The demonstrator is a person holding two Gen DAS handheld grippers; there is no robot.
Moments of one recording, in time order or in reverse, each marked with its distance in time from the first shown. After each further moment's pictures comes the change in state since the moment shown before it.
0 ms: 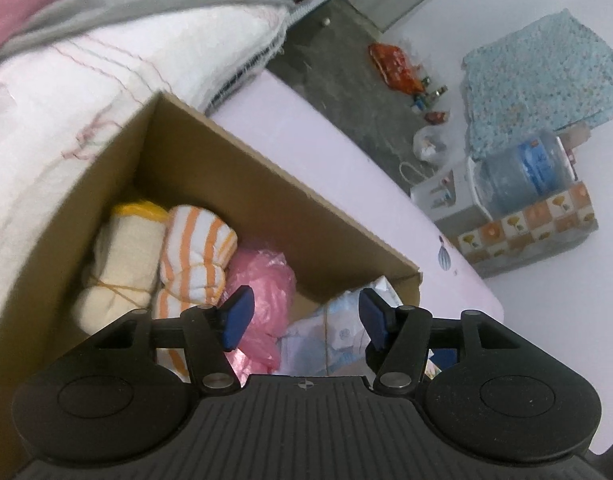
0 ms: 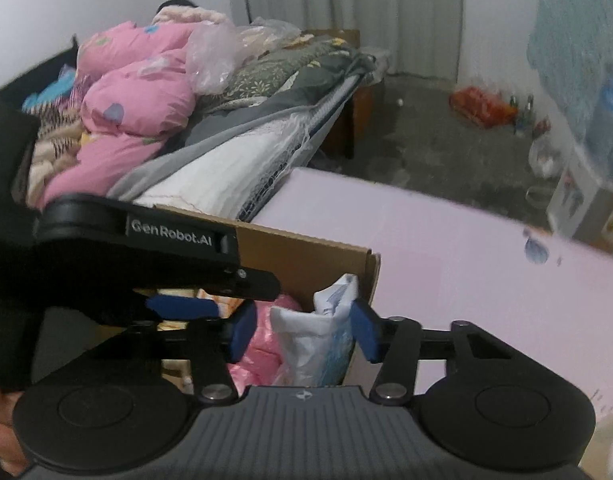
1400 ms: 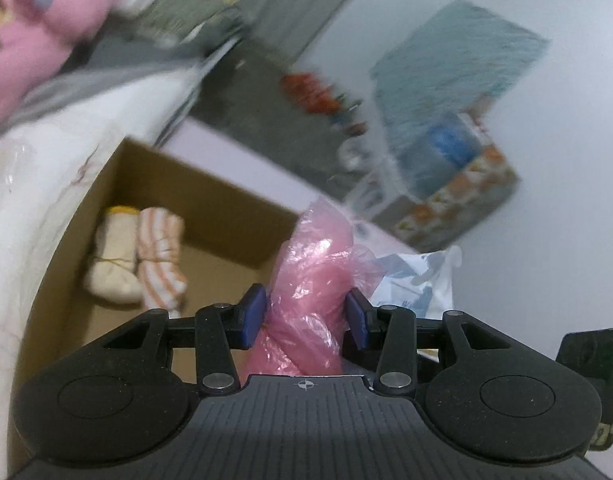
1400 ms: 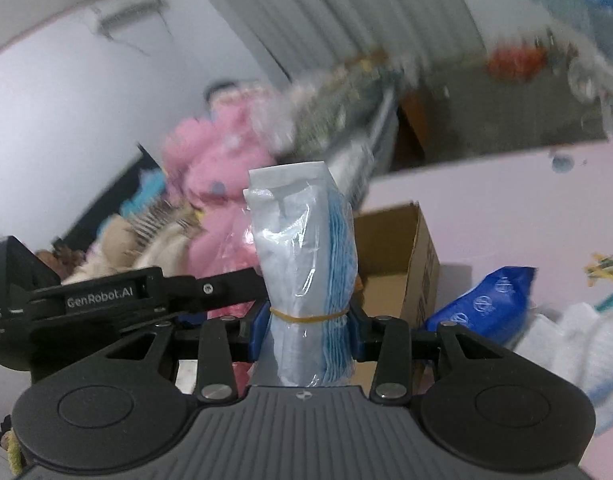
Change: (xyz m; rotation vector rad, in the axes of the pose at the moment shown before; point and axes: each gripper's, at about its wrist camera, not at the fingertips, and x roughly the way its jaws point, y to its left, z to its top) left arm -0.108 -0.034 -0.084 0.266 -0.156 -0.156; right arm -0.107 -0.050 -0.056 0.354 -0.077 0.389
